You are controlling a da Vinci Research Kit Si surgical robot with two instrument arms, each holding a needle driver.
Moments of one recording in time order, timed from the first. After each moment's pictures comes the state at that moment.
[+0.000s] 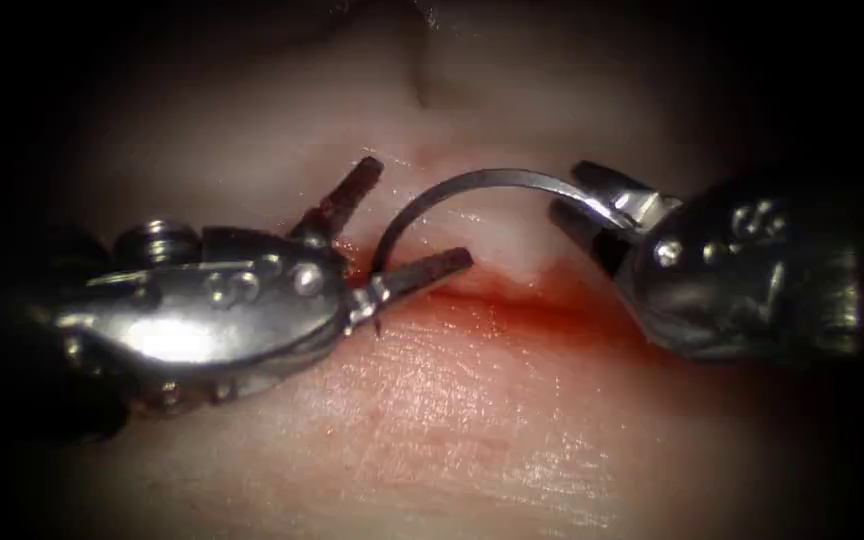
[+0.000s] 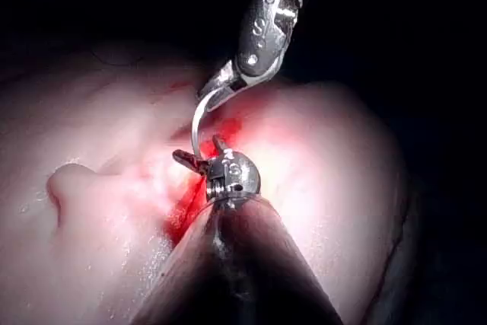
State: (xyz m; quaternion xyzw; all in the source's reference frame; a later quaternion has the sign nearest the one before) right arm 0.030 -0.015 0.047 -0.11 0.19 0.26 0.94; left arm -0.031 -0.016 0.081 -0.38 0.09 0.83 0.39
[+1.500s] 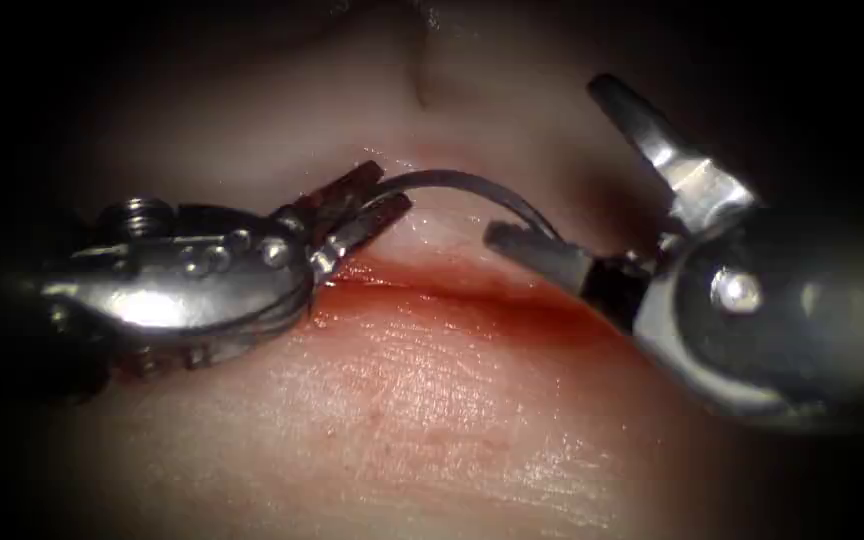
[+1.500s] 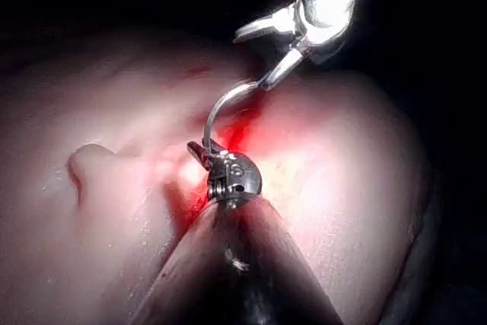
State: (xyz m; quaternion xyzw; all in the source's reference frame) right arm 0.031 -0.016 0.039 -0.16 0.42 0.22 0.87; left arm -0.028 -0.014 0.084 -0.38 0.03 0.82 0.43
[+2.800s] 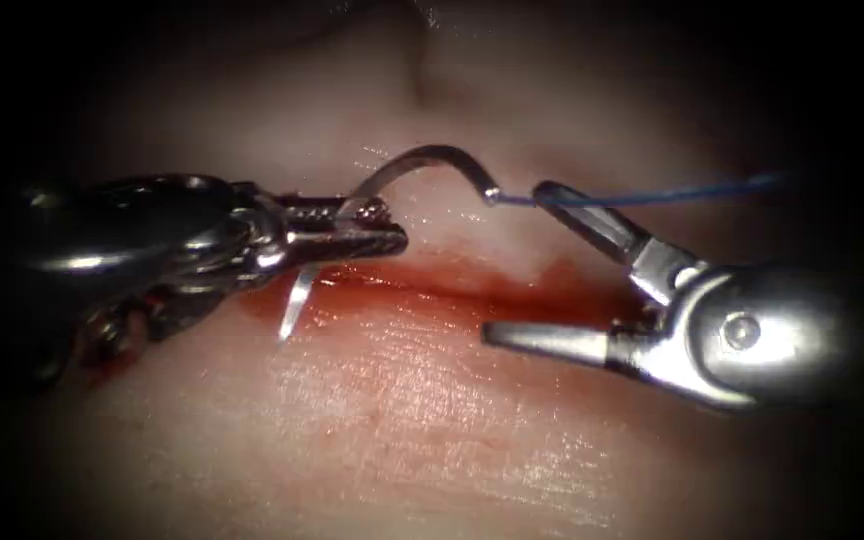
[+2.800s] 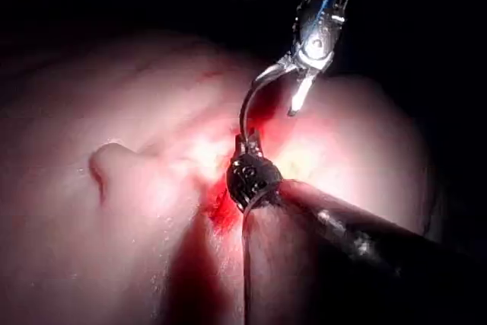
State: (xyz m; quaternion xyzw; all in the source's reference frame) right arm 0.029 -0.016 0.049 0.01 0.59 0.20 0.78; left arm -0.027 -0.013 0.082 -0.50 -0.30 0.63 0.51
